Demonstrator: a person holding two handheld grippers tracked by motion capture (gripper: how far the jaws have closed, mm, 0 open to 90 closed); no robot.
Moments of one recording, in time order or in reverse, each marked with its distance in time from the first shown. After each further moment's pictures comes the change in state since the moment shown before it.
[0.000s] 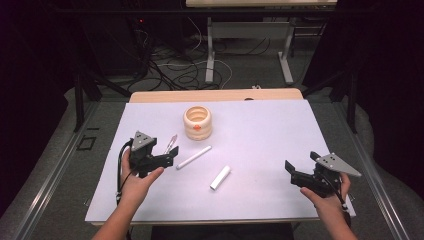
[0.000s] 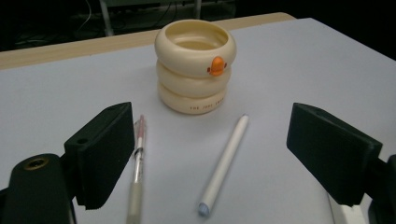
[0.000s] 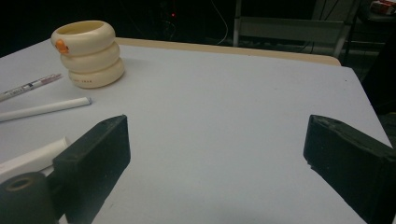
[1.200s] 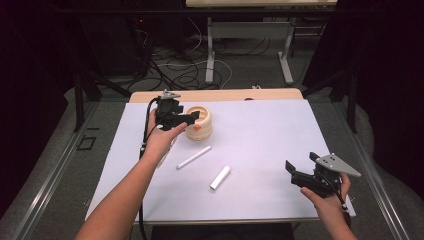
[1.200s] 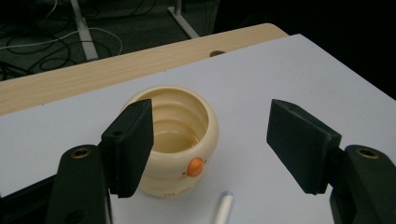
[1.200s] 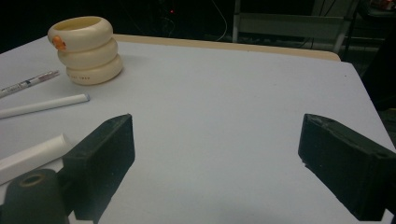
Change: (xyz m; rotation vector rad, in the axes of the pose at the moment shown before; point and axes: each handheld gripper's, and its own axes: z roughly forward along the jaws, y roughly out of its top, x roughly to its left) left arm -0.005 0.097 0.082 0.090 -0.067 0.011; right arm -0.001 -0.002 0.001 0.008 -0.008 0.013
